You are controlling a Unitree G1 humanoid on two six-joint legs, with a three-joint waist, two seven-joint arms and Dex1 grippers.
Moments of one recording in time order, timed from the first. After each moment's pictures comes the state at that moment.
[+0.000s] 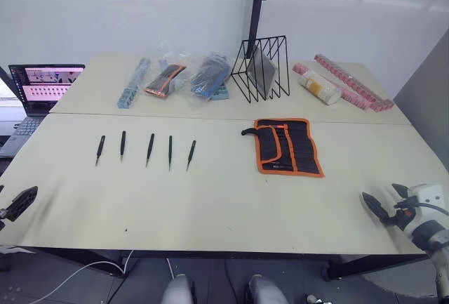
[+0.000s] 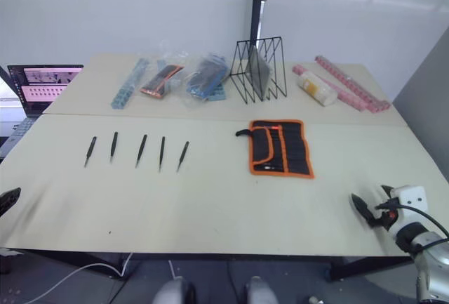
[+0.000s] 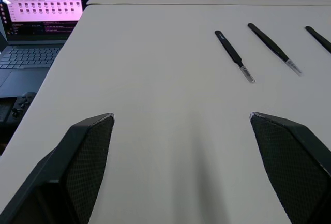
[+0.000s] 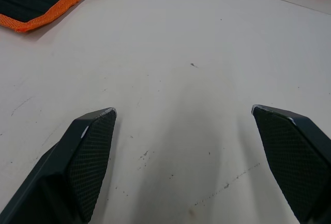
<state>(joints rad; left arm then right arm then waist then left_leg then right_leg) 0.15 0.87 0.81 0.36 -0.55 0.25 -0.87 0.02 -0.68 -0.45 0.38 0.34 -0.08 0.72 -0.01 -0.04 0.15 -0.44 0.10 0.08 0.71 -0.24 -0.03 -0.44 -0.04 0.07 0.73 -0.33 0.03</state>
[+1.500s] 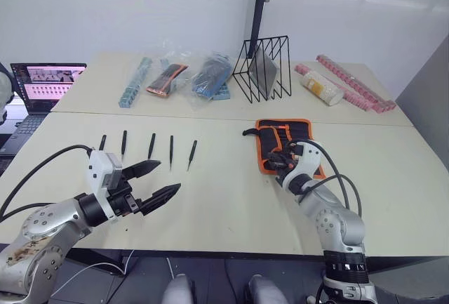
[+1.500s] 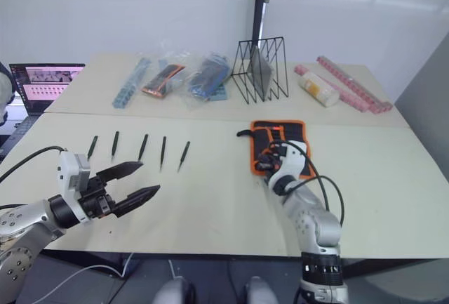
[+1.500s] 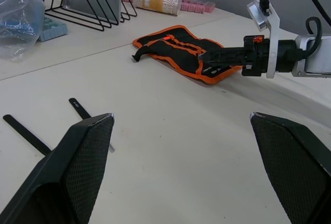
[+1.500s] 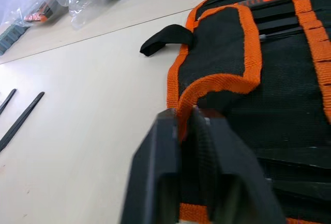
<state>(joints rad) 0.08 0.70 0.36 -0.53 -0.75 0.54 -0.80 -0.32 -0.09 -0.15 -0.15 0.47 0.67 0.11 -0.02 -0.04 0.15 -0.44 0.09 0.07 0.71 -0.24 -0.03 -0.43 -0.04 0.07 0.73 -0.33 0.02</state>
